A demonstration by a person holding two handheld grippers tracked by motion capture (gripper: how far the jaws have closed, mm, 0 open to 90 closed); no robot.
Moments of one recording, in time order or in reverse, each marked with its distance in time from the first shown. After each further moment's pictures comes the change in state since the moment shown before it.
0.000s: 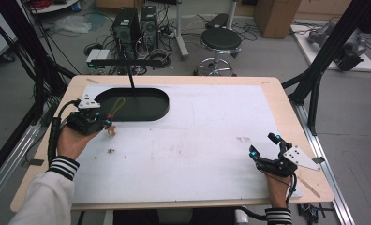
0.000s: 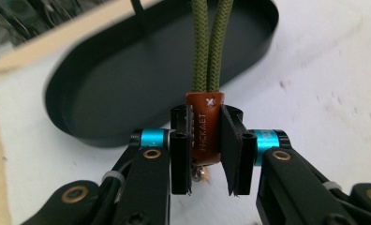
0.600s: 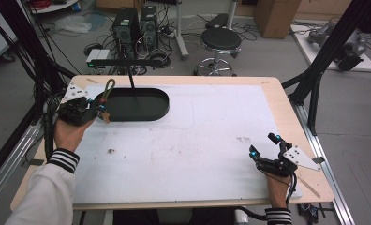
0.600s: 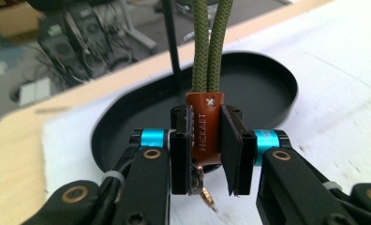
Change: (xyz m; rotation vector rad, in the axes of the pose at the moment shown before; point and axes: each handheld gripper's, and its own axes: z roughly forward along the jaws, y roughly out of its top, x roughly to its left) left arm 0.016 0.017 -0.012 -0.173 0.074 -0.072; right arm 0.000 0.000 0.000 0.002 0.002 0.005
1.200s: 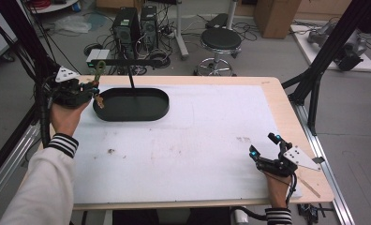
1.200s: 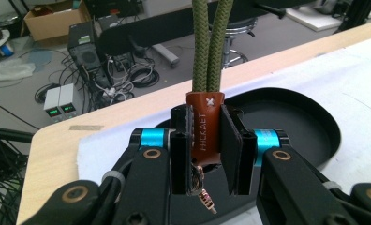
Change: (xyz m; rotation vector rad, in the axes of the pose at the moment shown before) left arm 0.035 0.027 0.013 -0.039 0.080 -0.061; right arm 0.000 0.000 0.000 0.001 0.000 0.004
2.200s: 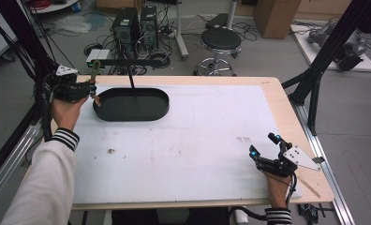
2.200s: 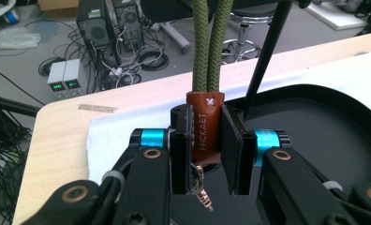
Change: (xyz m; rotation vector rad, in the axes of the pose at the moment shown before) left arm 0.031 -0.013 0.035 0.058 0.036 -0.098; right arm 0.000 0.000 0.001 -0.004 -0.004 -0.007
